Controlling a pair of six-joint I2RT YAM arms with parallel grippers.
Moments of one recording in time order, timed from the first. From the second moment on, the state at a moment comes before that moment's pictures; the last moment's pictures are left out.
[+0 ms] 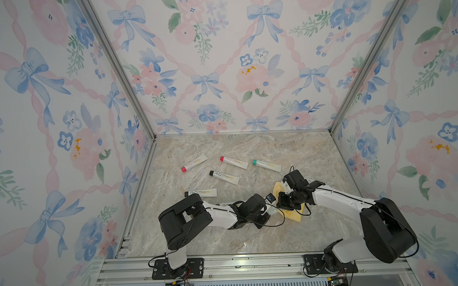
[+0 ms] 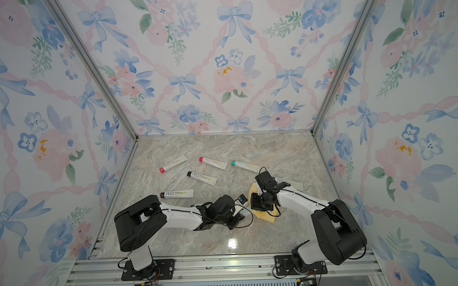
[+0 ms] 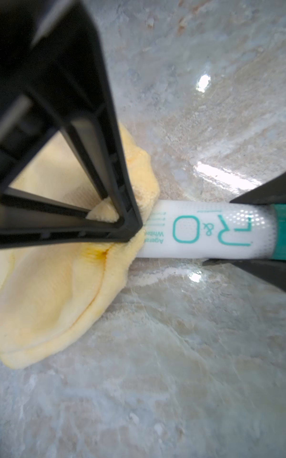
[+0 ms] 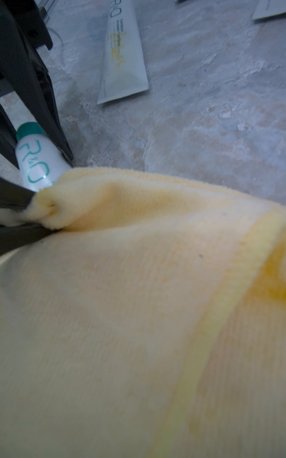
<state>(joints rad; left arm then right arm) -1.05 1.81 0.80 0.24 0.04 -0.08 0.44 1.45 0.74 -0.54 -0.27 0.56</state>
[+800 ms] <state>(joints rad) -1.05 1.81 0.80 0.24 0.04 -0.08 0.44 1.45 0.74 -0.52 -0.24 0.55</state>
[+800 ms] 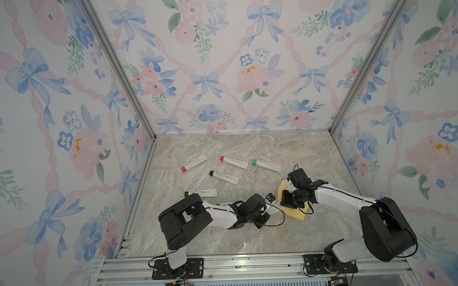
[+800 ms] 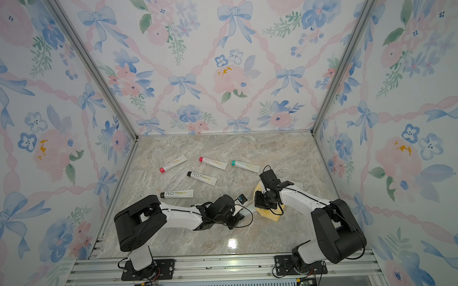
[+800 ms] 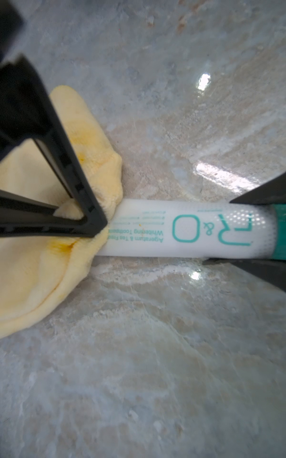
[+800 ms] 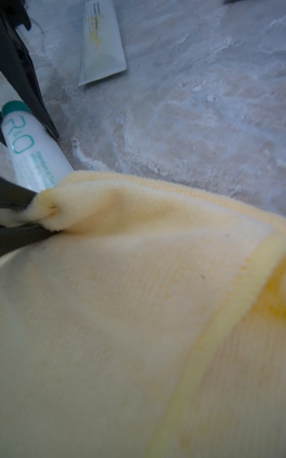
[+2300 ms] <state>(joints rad) -1.05 1.81 0.80 0.24 0.04 -0.10 0.46 1.49 0.76 -0.51 -0.29 0.58</state>
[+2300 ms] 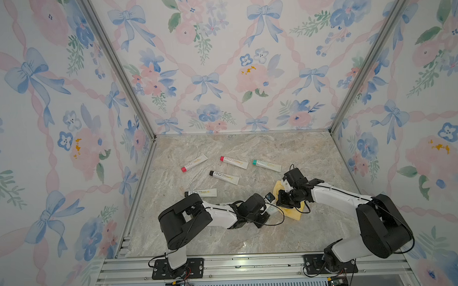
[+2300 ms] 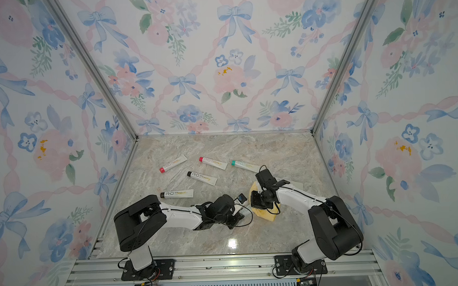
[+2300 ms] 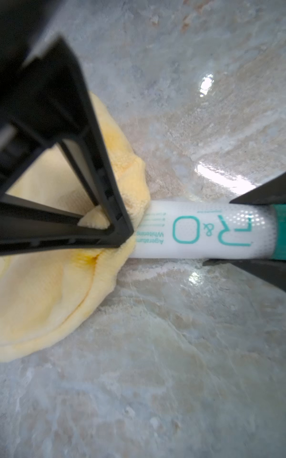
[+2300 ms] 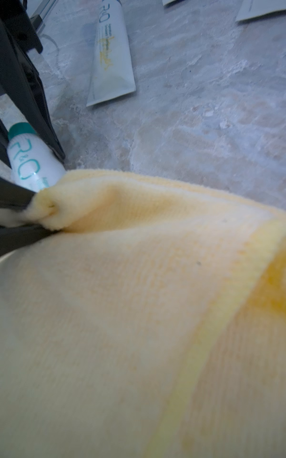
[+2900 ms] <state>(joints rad) -1.05 1.81 0.79 0.24 0.04 -0.10 0.37 1.49 0.78 -0.57 -0.24 0.52</state>
